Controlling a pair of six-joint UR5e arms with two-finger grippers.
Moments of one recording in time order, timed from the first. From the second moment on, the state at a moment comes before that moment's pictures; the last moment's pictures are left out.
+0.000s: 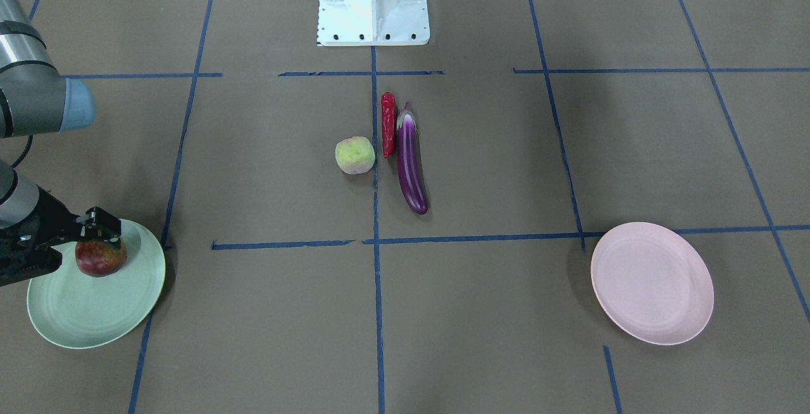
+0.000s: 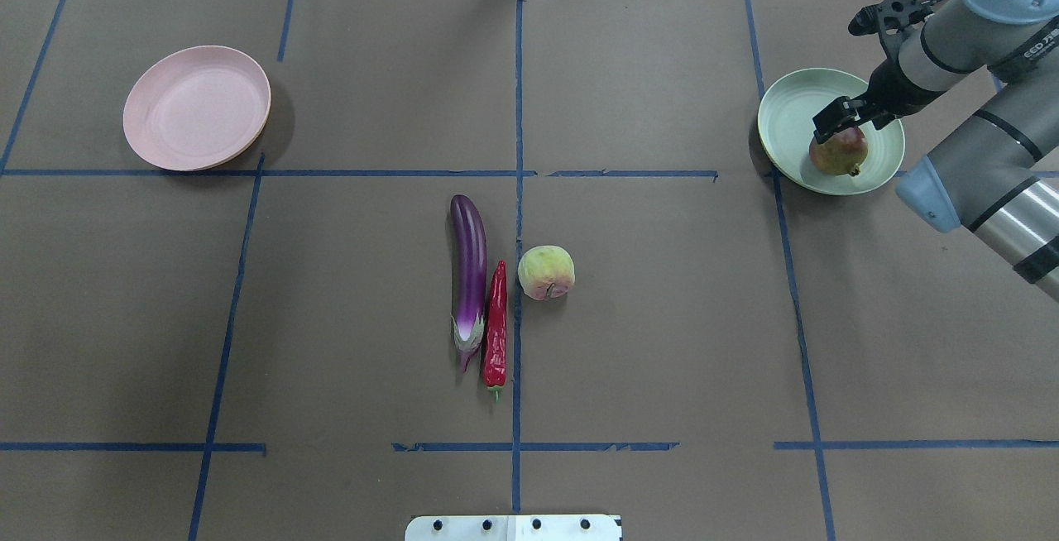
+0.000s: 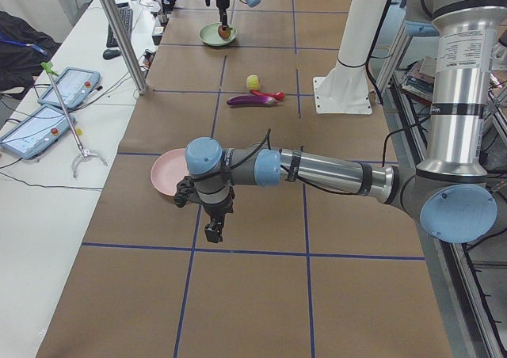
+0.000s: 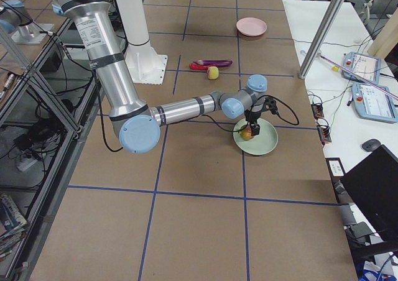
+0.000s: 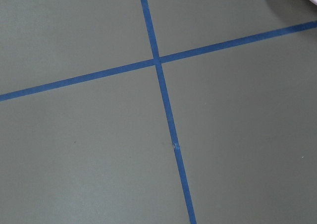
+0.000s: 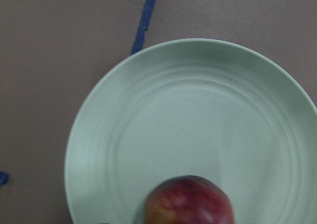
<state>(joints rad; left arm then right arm) -1.51 -1.56 -1.74 -1.40 -2.29 0.18 1.05 -1.20 1.44 -1.23 2.19 0.51</state>
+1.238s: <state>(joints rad) -1.51 -1.56 -1.73 -1.40 -2.29 0.18 0.49 -0.81 1.65 -1.60 1.77 1.27</state>
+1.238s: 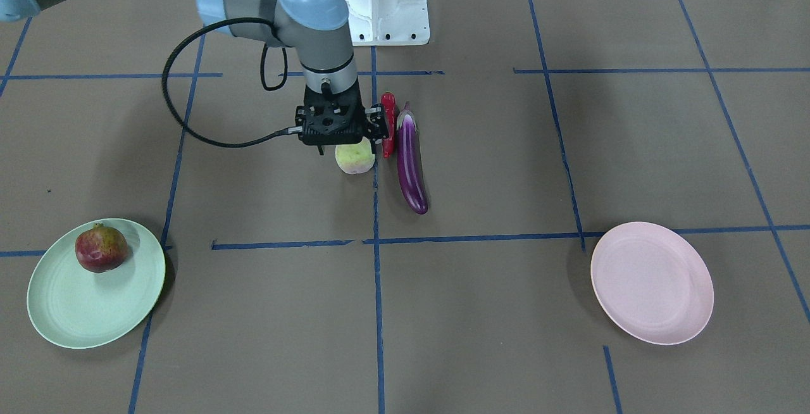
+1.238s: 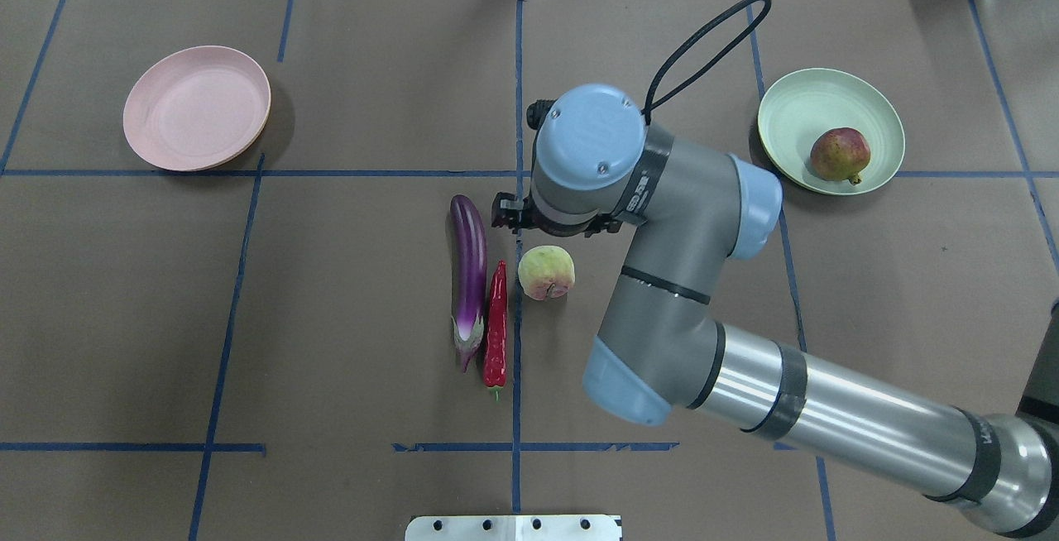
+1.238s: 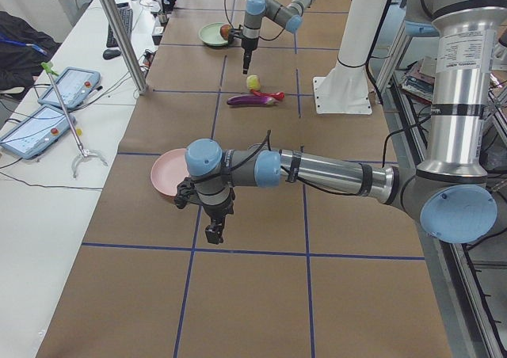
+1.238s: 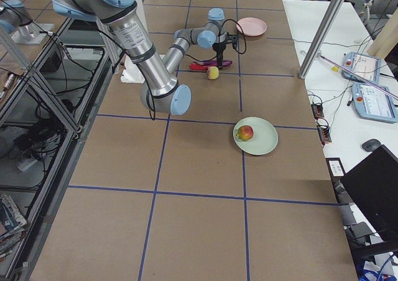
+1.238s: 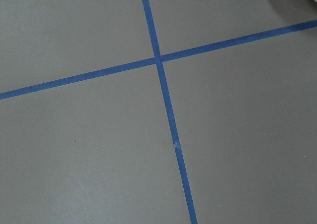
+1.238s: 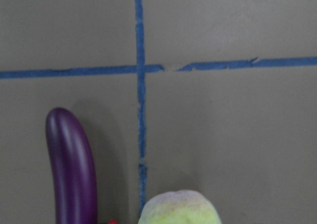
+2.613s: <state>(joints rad) -1.51 -1.56 -1.73 -1.40 -2.29 0.18 0.45 -0.79 1.57 -1.62 1.71 1.27</state>
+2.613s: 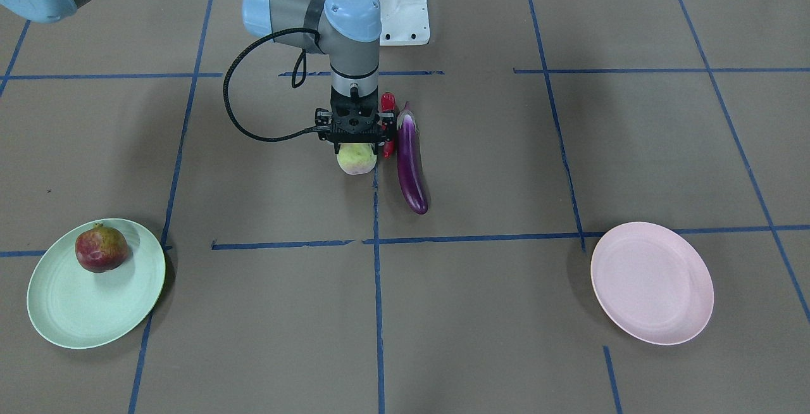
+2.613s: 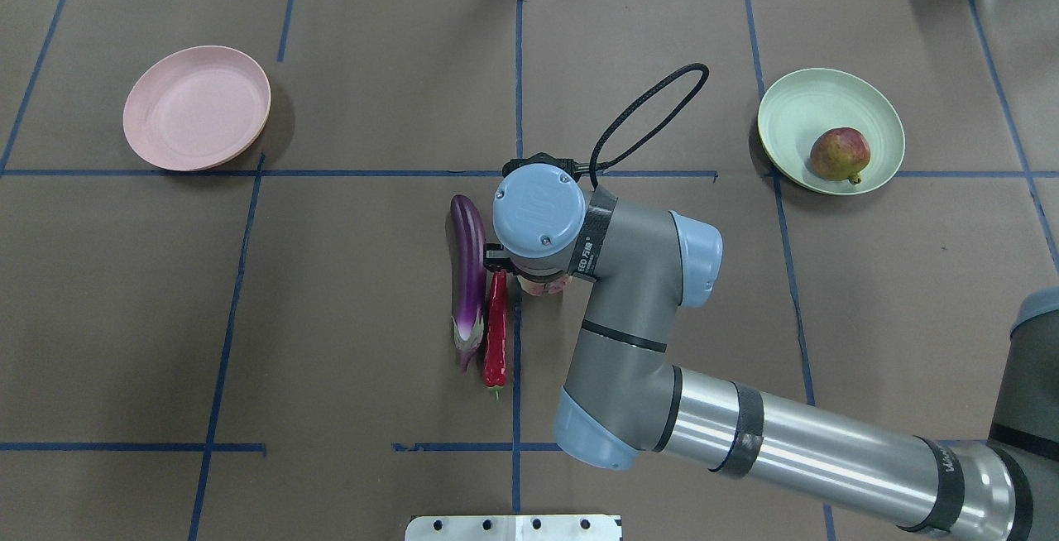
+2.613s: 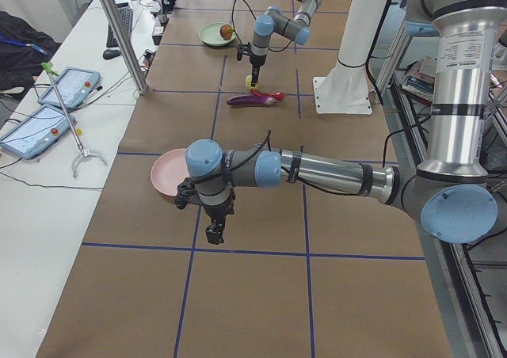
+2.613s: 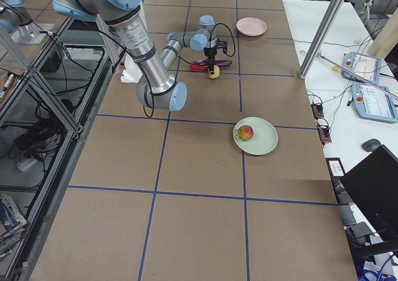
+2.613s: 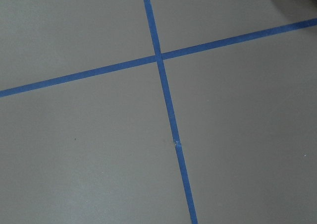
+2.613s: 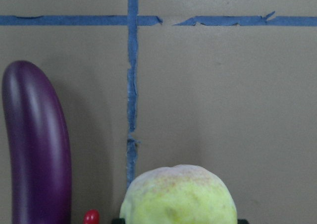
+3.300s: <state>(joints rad) -1.51 -1.57 -1.74 -1.40 -2.29 0.18 0.89 -0.93 1.57 -1.62 2.01 0.76</state>
